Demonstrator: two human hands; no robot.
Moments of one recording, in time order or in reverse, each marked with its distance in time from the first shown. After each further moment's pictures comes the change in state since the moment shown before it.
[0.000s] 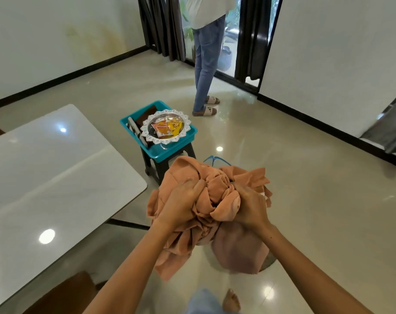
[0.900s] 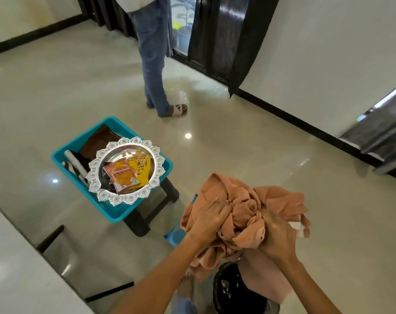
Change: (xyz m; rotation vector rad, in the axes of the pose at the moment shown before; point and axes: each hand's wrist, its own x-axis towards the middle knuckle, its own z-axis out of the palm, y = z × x) left_hand 0.269 -0.168 0.215 -0.443 -0.254 0.172; right_hand 0.216 0.202 0.050 -0.360 -0.051 0.343
